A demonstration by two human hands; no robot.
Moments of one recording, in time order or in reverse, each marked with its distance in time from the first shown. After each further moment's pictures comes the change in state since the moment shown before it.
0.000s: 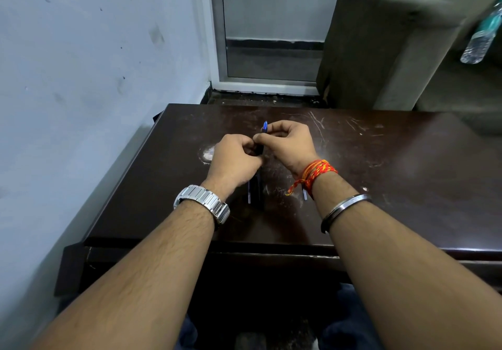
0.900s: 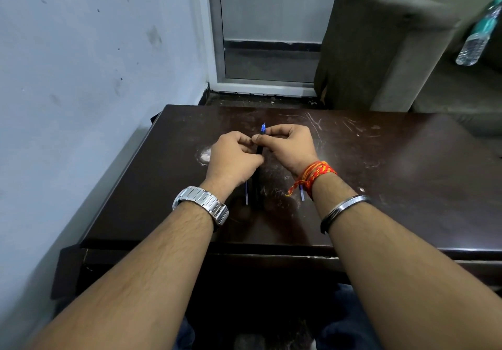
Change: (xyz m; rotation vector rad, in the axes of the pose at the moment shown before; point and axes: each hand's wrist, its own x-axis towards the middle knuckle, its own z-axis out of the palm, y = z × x) left_hand 0.000 0.002 0.001 -0.112 0.030 -0.077; right_hand -0.001 0.001 -0.006 -0.035 -0.002 -0.007
